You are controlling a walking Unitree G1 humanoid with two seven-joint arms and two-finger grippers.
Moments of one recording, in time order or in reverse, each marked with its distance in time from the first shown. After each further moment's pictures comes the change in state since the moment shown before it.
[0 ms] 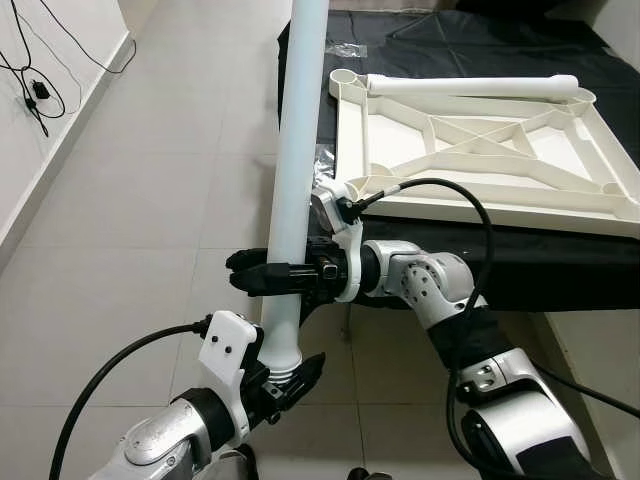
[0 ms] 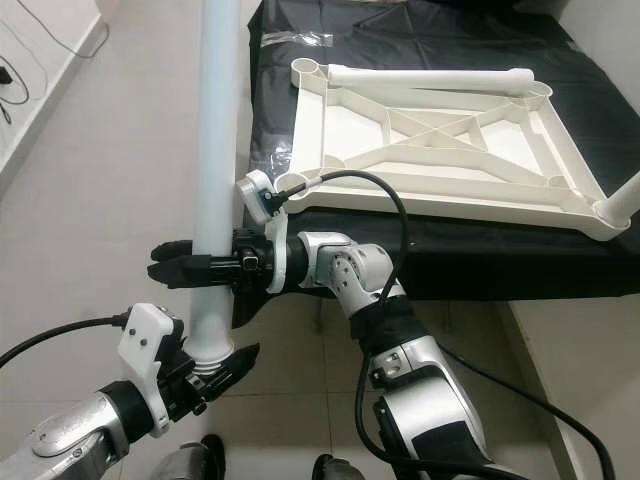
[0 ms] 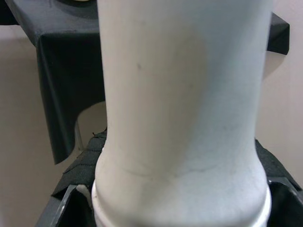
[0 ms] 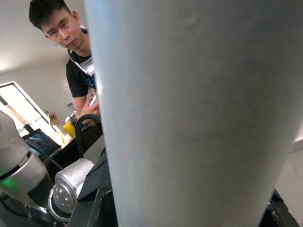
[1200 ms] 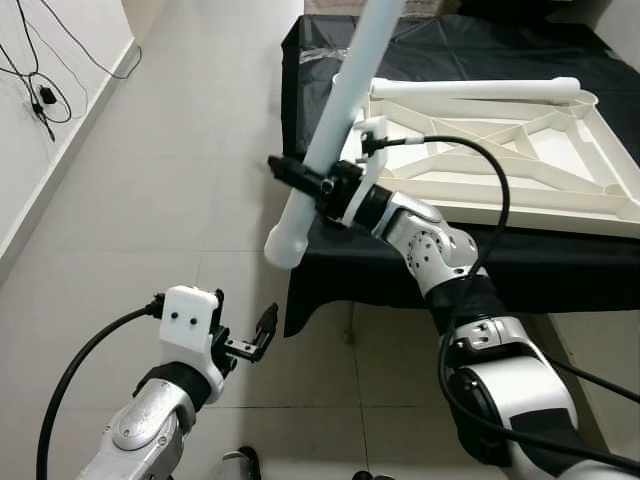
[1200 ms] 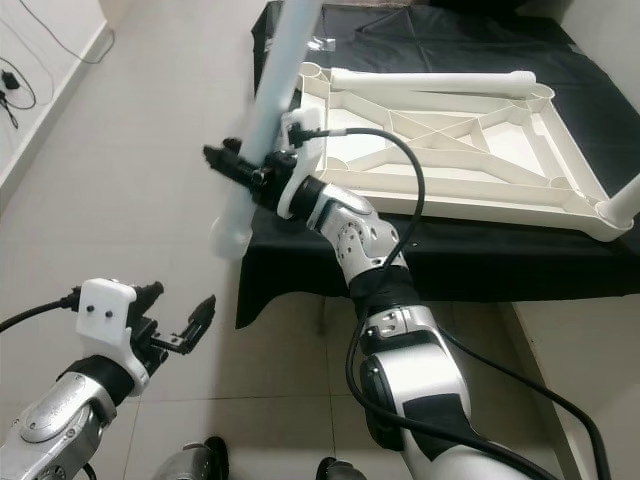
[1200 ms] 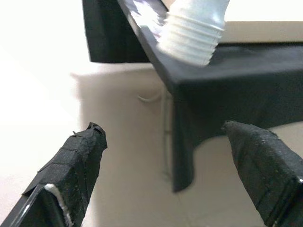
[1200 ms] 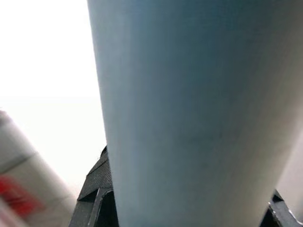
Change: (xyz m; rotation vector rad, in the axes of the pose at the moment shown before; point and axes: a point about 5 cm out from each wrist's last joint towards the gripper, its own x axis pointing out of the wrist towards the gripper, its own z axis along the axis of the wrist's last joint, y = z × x) left arm -0.002 0.039 0.022 0.113 -0.165 0.446; right arm -0.041 -0.039 0.072 -0.439 -0.344 -0.857
